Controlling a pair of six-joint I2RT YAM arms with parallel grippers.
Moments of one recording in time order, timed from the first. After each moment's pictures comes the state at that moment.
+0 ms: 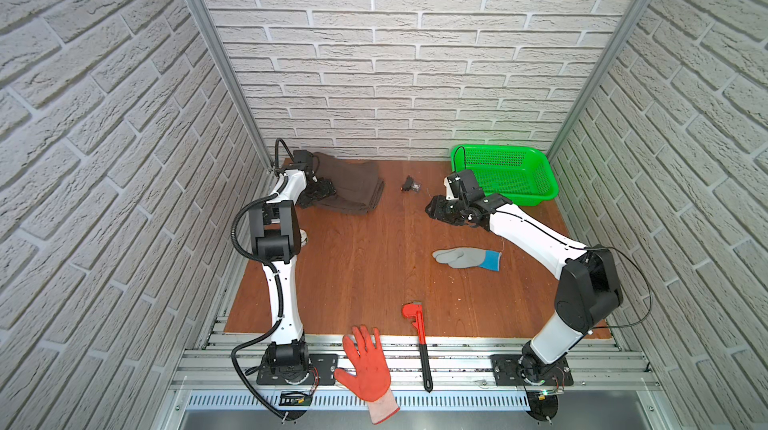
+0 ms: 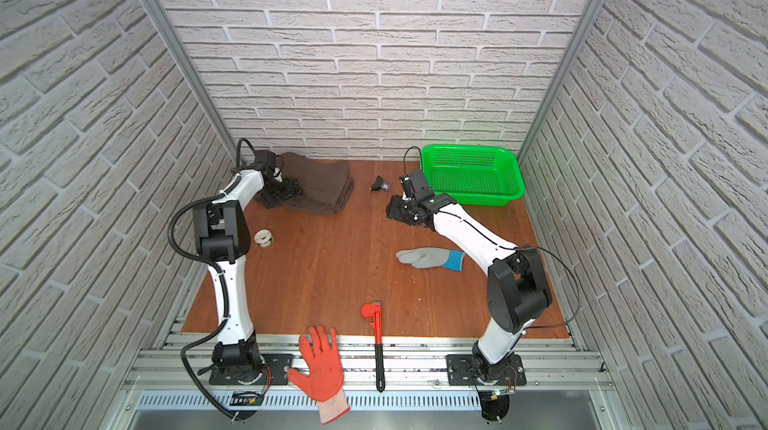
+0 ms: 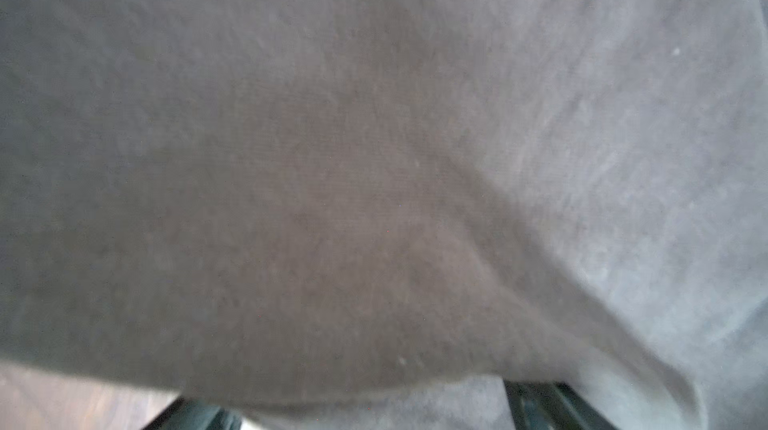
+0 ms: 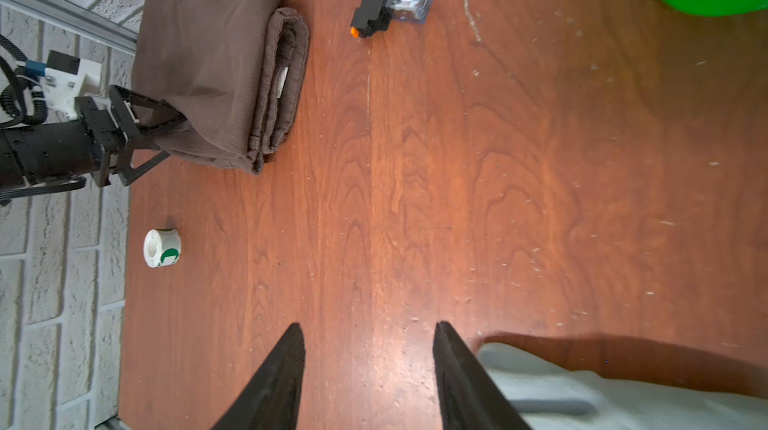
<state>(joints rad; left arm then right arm) 0.04 2.29 1.93 -0.80 0.16 -0.33 0.42 1.67 1.36 -0.56 -0.09 0.68</state>
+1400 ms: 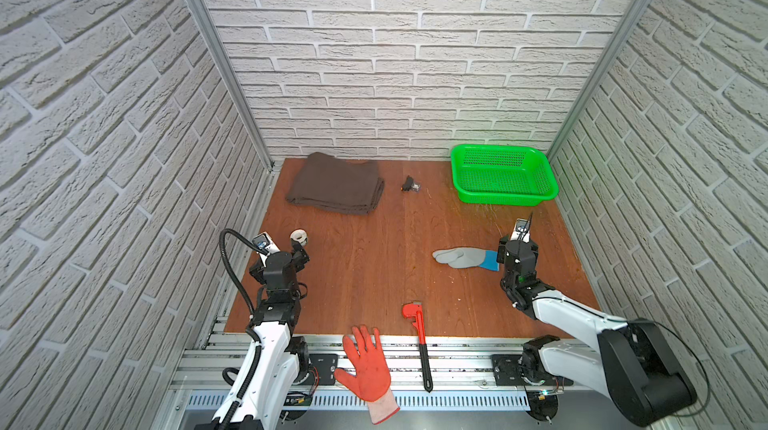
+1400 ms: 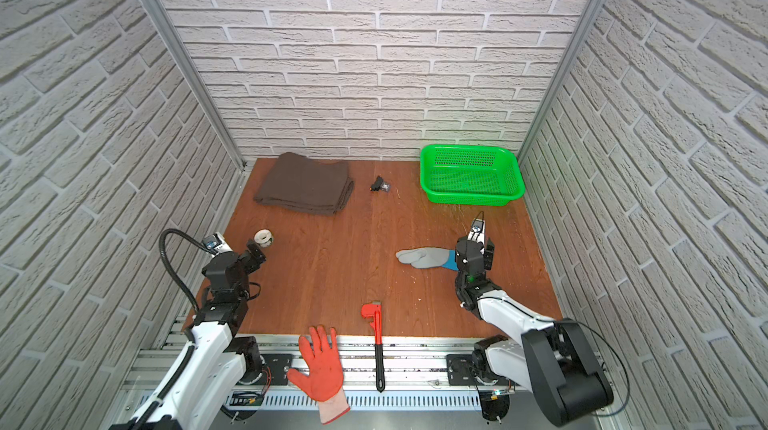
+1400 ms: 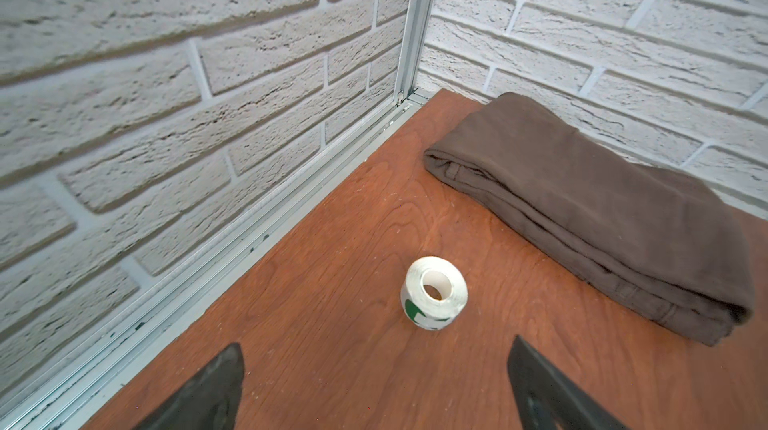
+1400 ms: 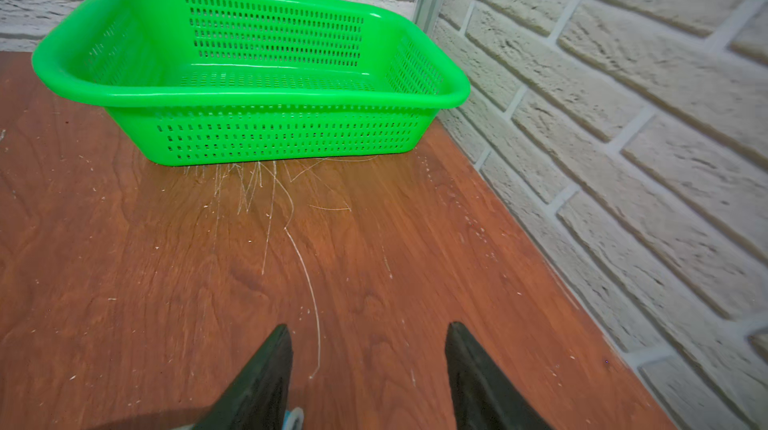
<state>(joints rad) 0.04 0.71 0.23 0.11 -0.43 -0.28 0.21 1.24 0.30 0.49 0.66 0.09</state>
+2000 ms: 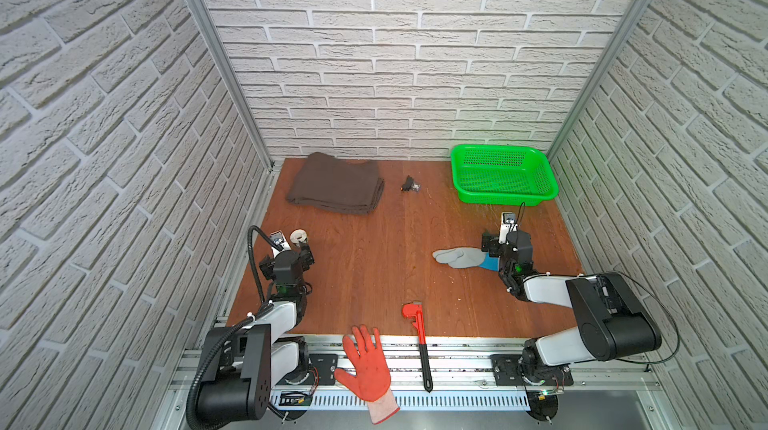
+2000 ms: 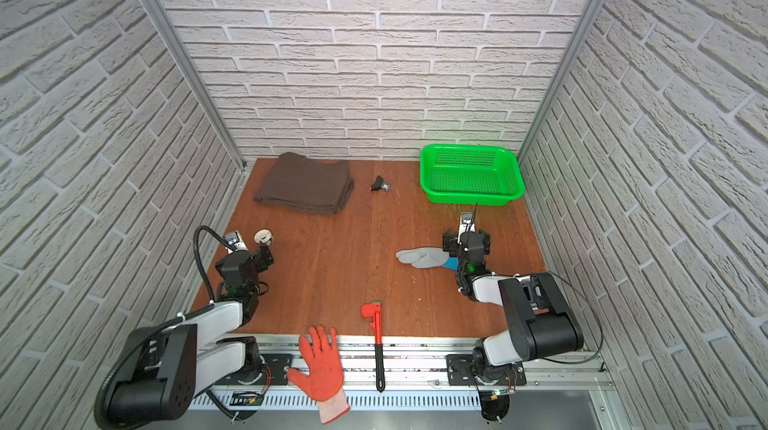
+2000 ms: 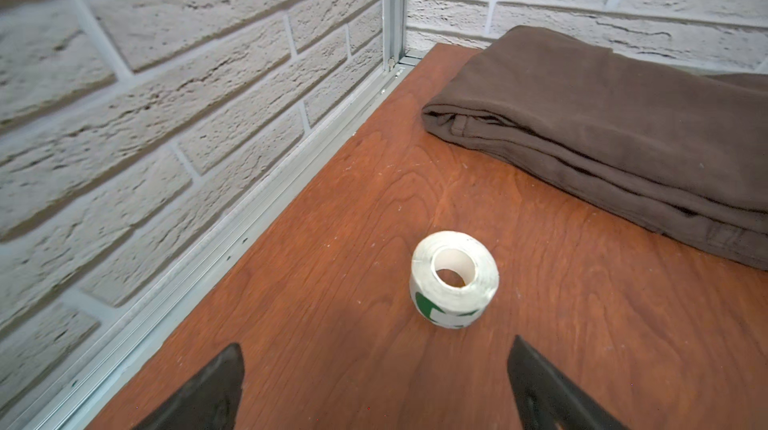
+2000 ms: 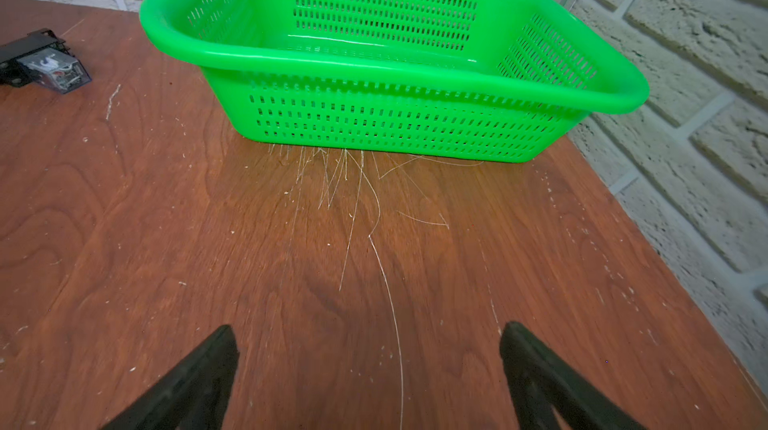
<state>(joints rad) 0.04 1.18 0.16 0.64 -0.39 -0.11 0.10 1.47 0.36 0.67 0.30 0.02</state>
